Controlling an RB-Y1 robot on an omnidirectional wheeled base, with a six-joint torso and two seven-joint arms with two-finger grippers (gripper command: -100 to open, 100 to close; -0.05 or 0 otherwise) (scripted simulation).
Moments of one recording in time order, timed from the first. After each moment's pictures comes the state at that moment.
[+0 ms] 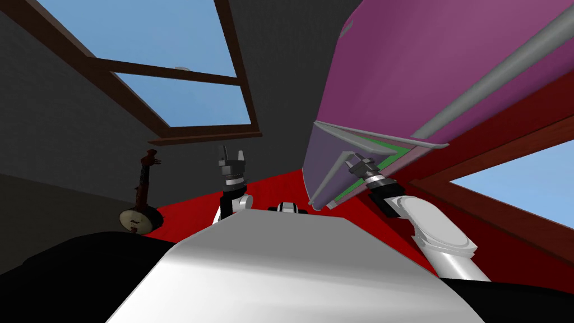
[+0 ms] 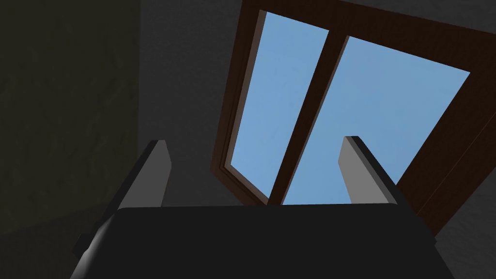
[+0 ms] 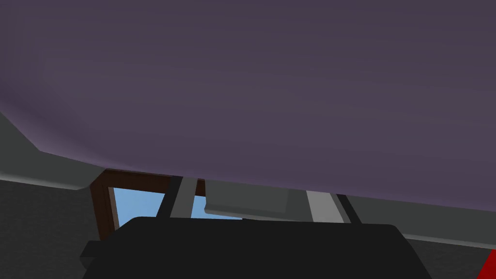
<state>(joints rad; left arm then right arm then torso) 0.47 -0.01 0.01 -2.27 0.09 -0.57 0.00 0.40 -0.73 -0.36 -2.08 1.21 -0.23 1.00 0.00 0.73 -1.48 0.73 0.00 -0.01</state>
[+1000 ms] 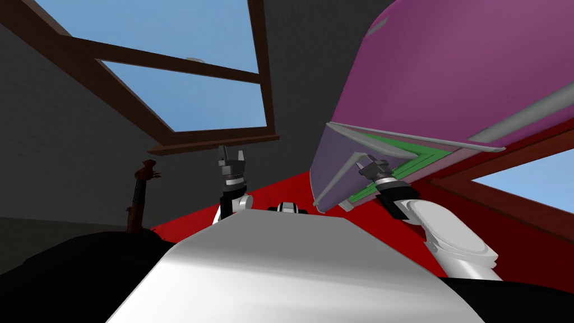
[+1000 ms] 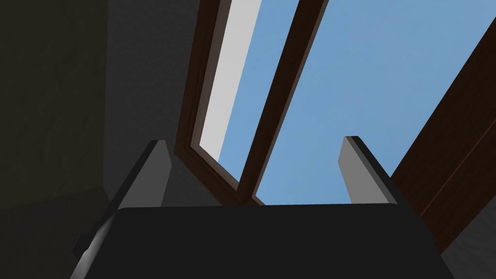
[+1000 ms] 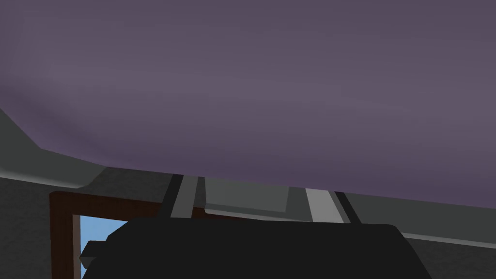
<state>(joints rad) 0.47 -0.01 0.01 -2.27 0.09 -0.57 0.00 0.44 -0.74 -0.42 -2.02 1.20 -0.15 0.99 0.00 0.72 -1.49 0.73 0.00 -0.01</state>
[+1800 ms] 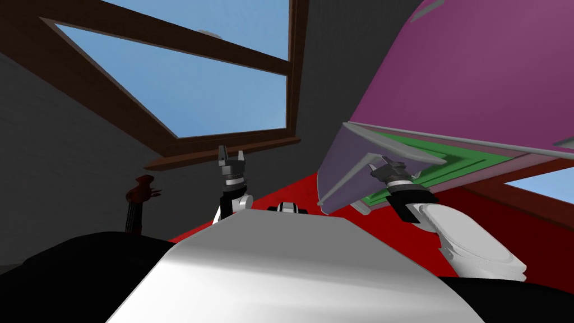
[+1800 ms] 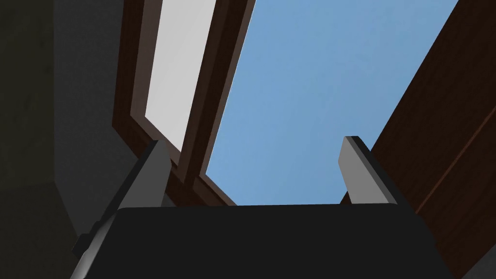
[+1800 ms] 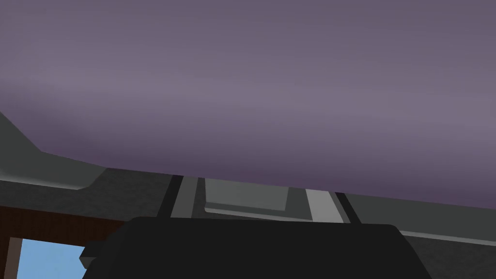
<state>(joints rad) 0.47 -0.01 0.01 -2.27 0.09 -0.57 0.00 0.47 -0.77 -0.49 -1.95 1.20 -0.08 0.97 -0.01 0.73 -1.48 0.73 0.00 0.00</state>
